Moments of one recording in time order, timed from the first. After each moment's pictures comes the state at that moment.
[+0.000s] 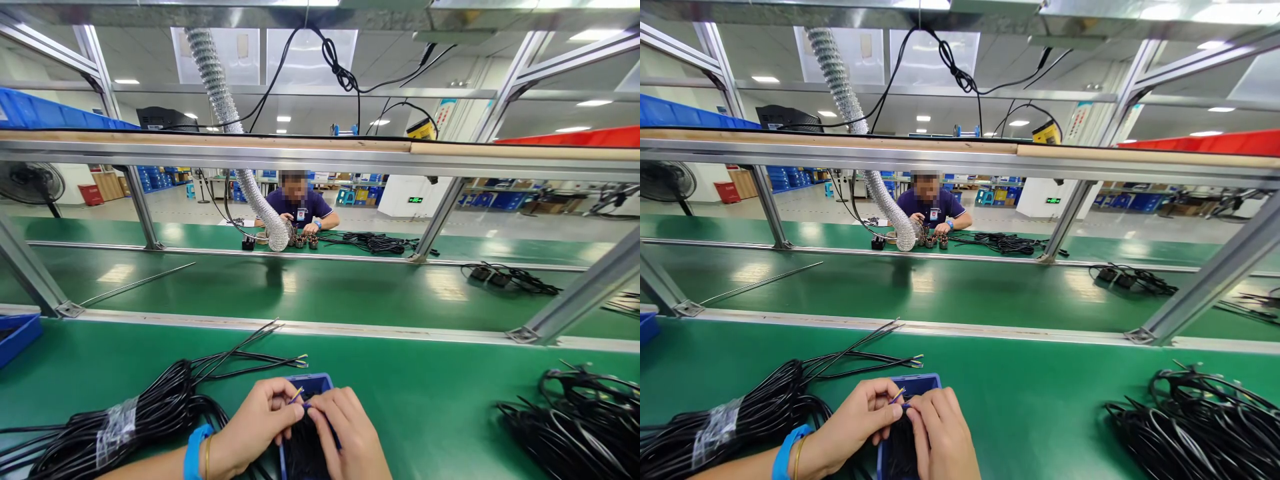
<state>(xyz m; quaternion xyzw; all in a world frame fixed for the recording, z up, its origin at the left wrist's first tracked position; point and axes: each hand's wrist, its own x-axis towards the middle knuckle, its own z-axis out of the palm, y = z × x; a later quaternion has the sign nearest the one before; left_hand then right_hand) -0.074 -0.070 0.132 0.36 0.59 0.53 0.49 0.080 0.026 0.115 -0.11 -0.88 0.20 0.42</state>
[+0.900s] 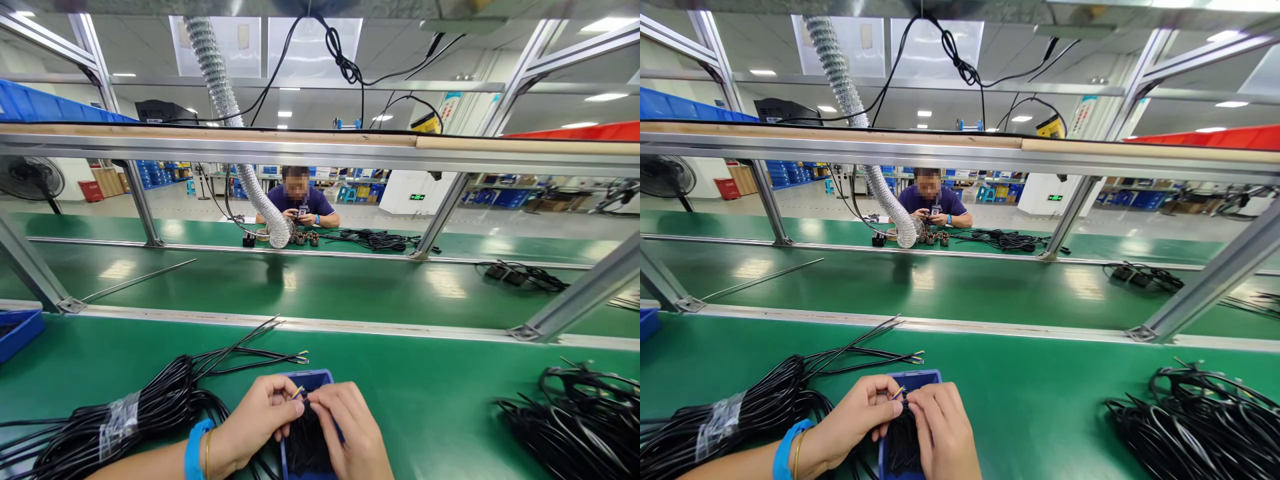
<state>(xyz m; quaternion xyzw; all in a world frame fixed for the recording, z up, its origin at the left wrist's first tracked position) -0.074 -0.071 0.133 0.34 0.57 0.55 0.51 0.081 0.023 0.123 -0.11 -0.86 0.20 0.46</state>
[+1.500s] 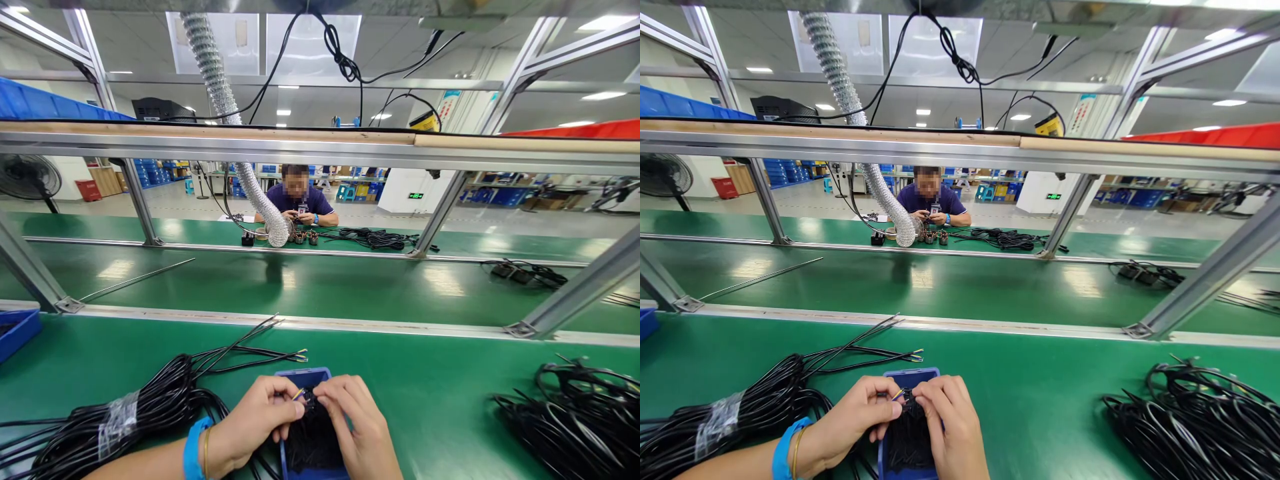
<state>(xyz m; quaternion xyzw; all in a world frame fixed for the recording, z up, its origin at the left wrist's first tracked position) -0.073 -0.074 0.140 0.34 0.58 0.53 0.52 0.087 0.032 0.116 -0.14 -0.86 0.23 0.43</state>
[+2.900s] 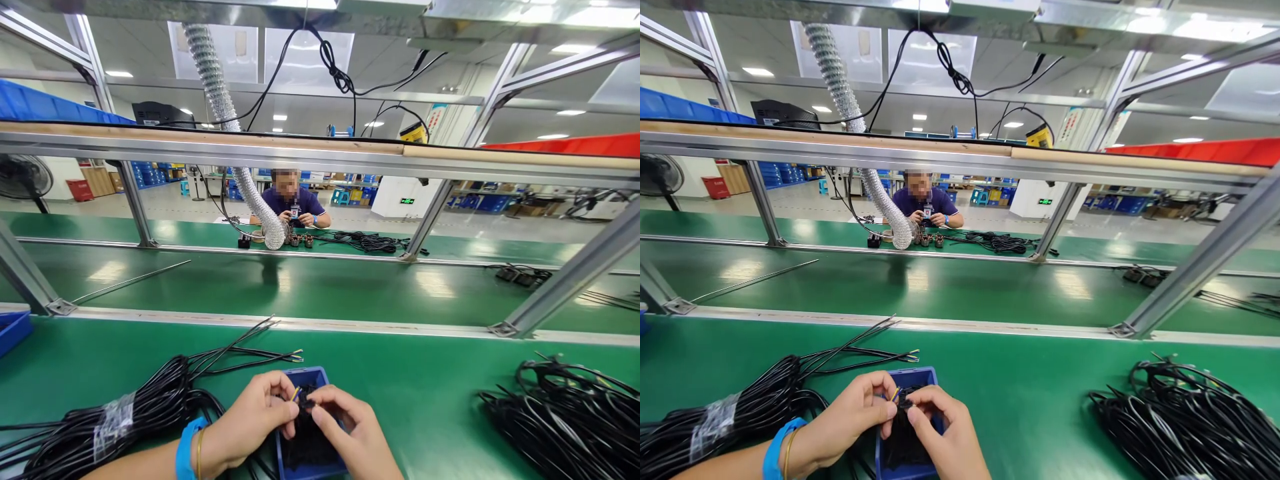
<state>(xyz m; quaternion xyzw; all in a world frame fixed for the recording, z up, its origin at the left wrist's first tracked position) -0.073 -0.078 0.149 0.37 0.54 0.55 0.52 0.094 0.029 0.124 -0.21 -0.75 0.56 0.29</state>
